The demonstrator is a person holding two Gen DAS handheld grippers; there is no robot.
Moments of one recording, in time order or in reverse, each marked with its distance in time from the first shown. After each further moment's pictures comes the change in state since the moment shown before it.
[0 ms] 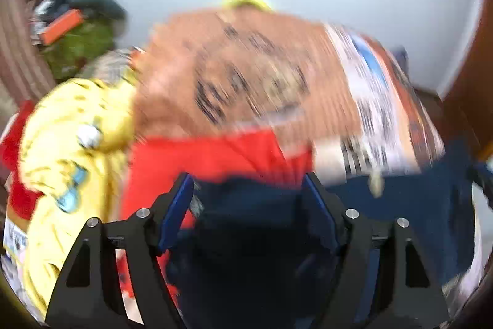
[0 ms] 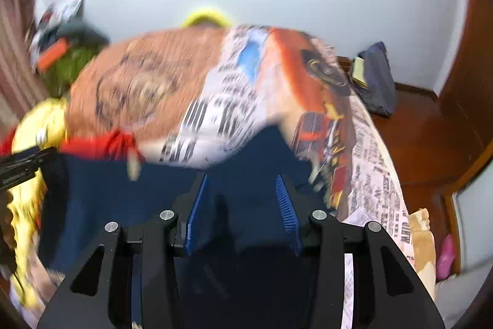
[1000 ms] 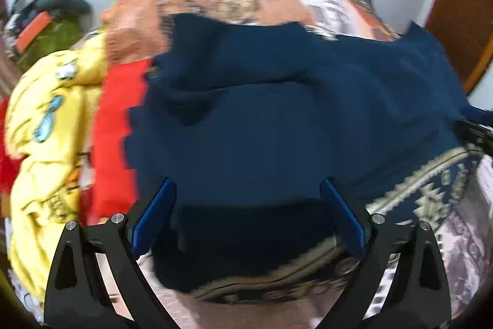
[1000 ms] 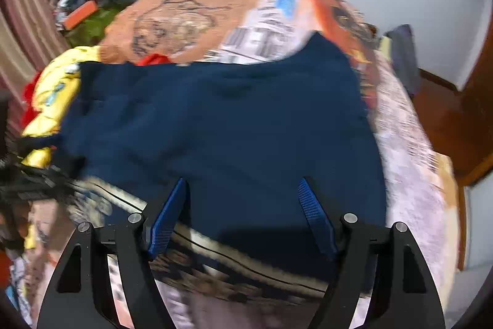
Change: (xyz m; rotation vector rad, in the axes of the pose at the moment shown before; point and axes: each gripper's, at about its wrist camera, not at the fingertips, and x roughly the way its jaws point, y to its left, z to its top) left arm -0.010 -0.020 -0.132 0.203 0.150 -0.064; right arm -0.013 0.014 -0.093 -0.131 0.145 0.074
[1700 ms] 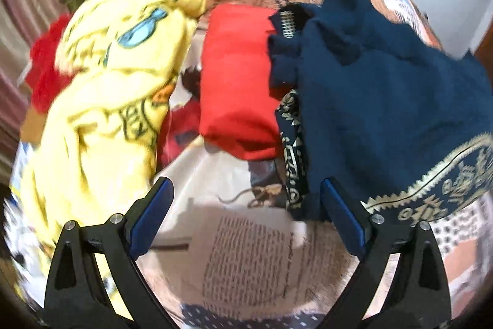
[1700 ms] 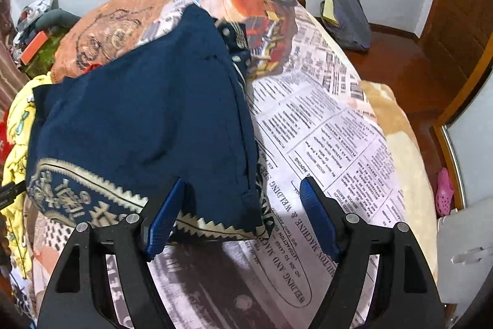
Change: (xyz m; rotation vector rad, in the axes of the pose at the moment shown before) left arm -0.026 0.098 -0.069 -0.266 0.085 0.080; right arm -0.035 -0.066 -0.042 0.218 0.042 -0.095
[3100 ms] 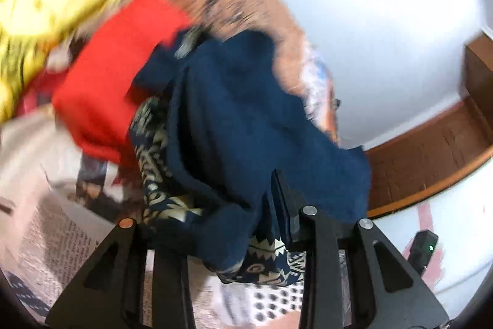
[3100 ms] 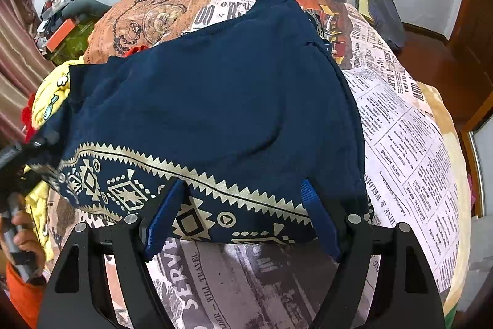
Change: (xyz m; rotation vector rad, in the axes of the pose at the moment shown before) left arm -0.012 -0.046 0.022 -0.365 -0.127 -0.619; right arm 0.015 0.058 -0.005 -0.034 0.048 0.128
